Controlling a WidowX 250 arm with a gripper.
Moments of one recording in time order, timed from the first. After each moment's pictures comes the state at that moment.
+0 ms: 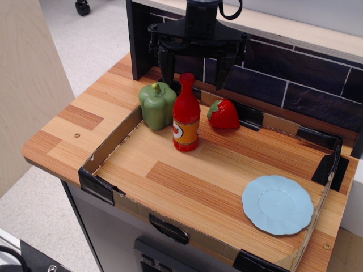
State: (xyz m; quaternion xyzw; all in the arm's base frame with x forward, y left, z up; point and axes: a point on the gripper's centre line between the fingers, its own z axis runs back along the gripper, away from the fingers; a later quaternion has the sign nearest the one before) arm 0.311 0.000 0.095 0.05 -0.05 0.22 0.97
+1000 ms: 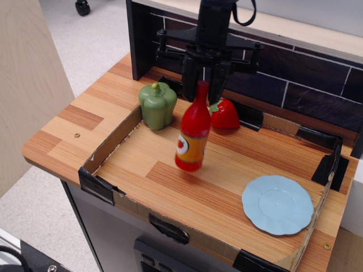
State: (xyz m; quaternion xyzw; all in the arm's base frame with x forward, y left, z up) arm 0.283 -0.023 0.098 0.04 0.10 0.21 0.97
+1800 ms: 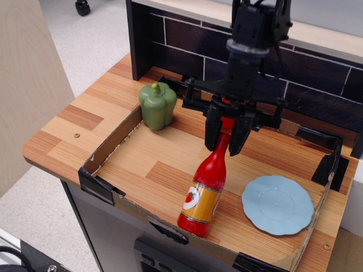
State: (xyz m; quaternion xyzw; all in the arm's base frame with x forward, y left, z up) arm 0.267 -0.053 0.052 0.04 0.15 0.18 0.97
